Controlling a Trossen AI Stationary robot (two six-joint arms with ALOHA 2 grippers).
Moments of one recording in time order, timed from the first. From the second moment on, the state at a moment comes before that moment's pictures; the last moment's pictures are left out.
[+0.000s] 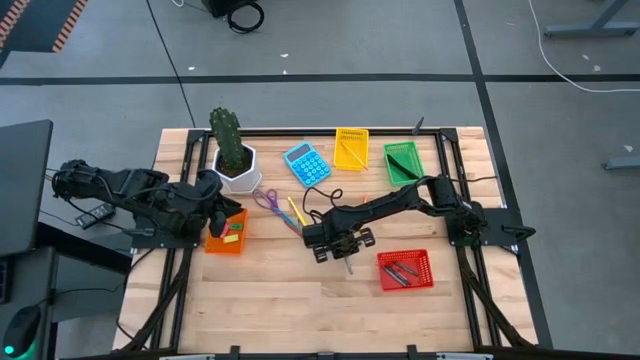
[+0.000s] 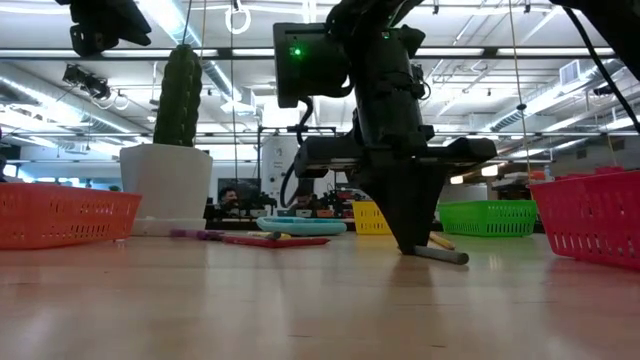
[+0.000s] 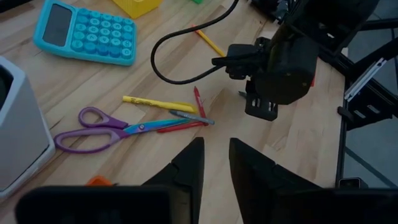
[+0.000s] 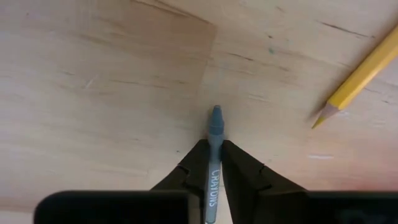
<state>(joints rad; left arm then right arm) -0.27 0.71 0.88 -0.84 -0.36 -0.80 0.14 2.22 1.66 -1.06 -0.18 1.44</state>
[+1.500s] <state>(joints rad) -0.27 0.71 0.88 -0.84 -0.36 -0.81 0.30 1.84 1.61 -1.45 -0.17 1.06</state>
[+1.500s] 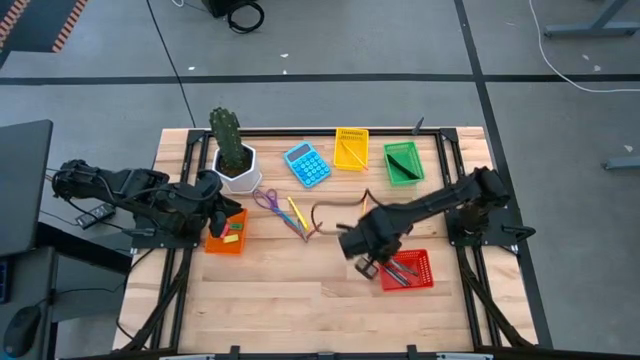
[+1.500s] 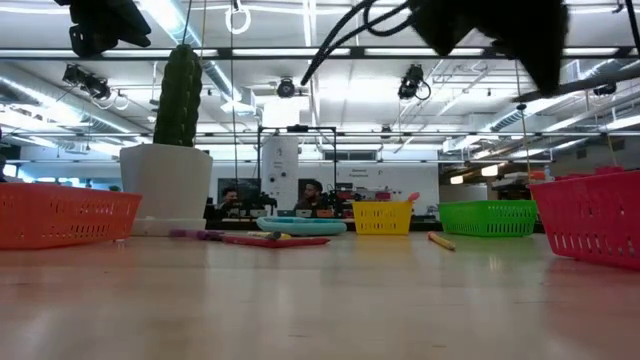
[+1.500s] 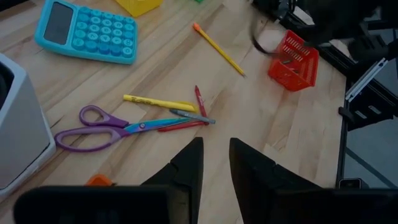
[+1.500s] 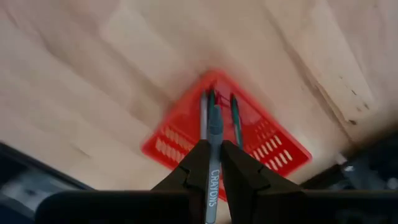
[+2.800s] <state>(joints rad) -0.27 0.79 0.88 -0.84 -0.37 -1.12 0.45 1.67 0.99 -0.88 -0.05 0.93</state>
